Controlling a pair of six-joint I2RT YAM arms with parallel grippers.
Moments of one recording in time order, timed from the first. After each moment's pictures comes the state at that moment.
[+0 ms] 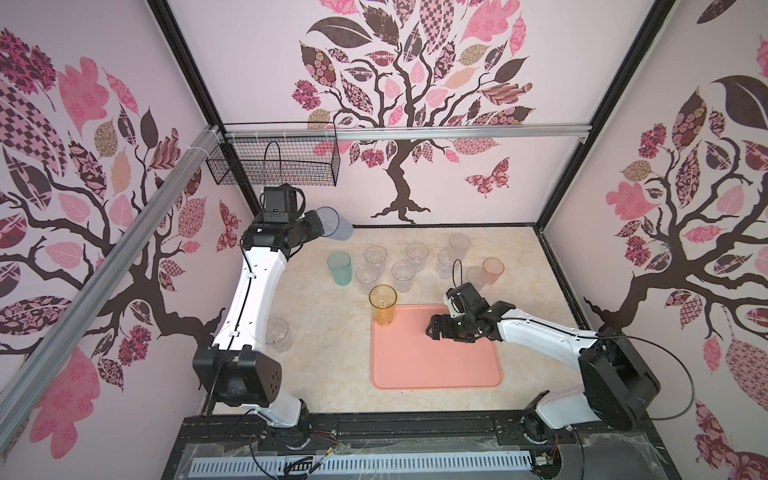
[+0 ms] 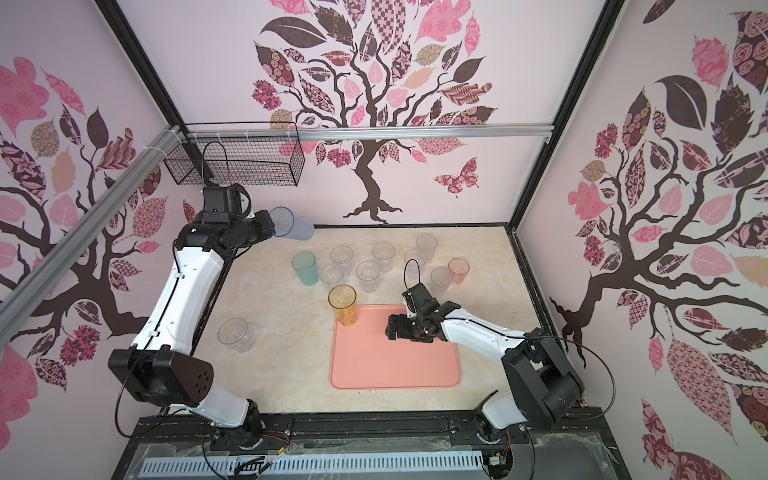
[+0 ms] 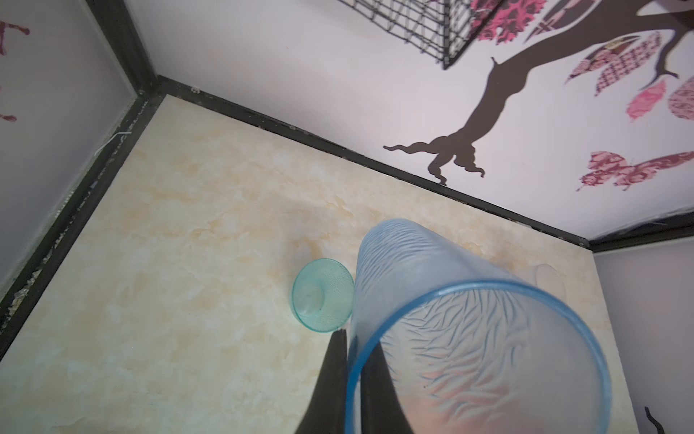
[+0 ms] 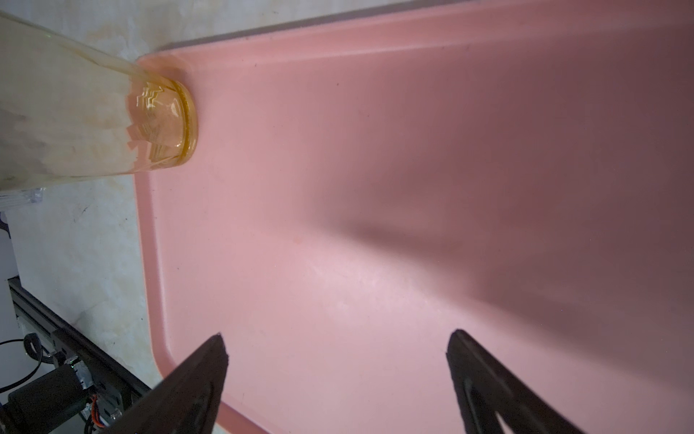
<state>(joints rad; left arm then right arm) -0.07 1.55 1.75 -0.84 0.07 -0.38 0.60 1.44 0.80 -0.42 -0.22 0.63</state>
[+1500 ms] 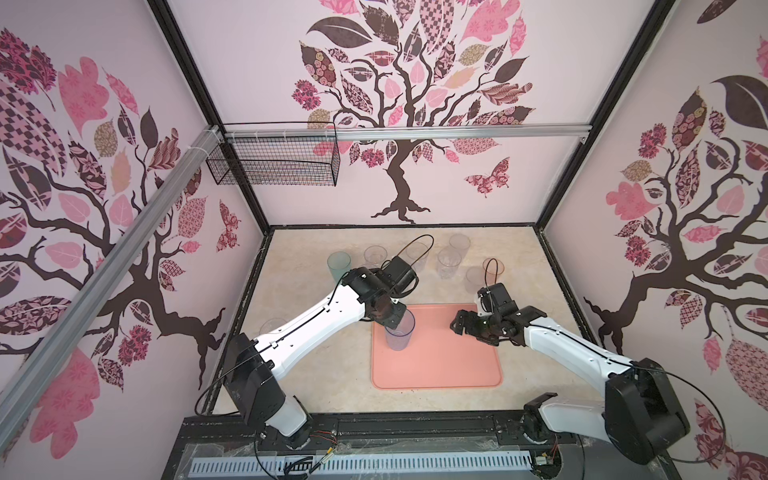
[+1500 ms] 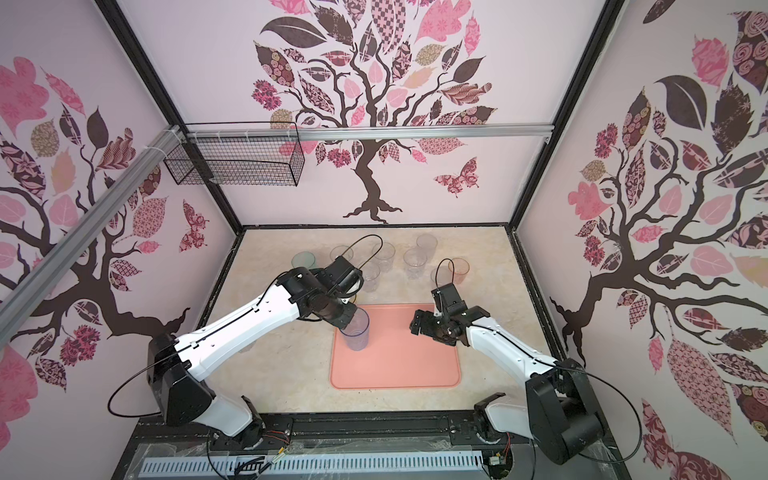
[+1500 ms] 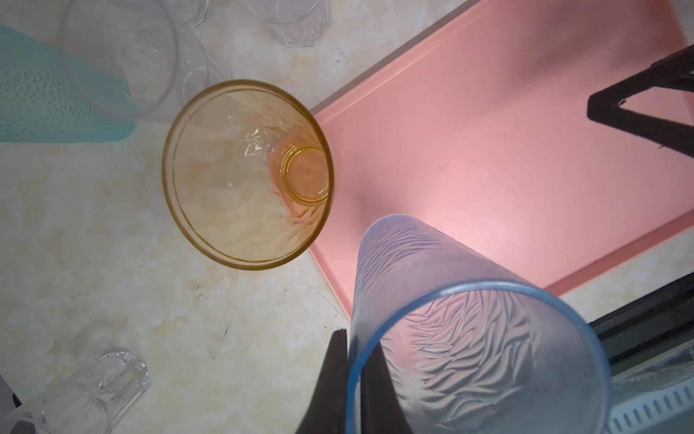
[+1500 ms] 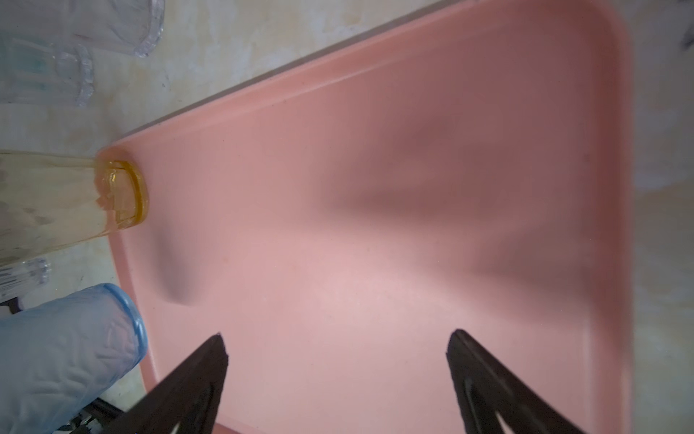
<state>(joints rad) -0.82 1.54 1.44 -1.14 -0.15 -0.24 0.41 1.26 0.69 -0.48 -0.22 0.66</state>
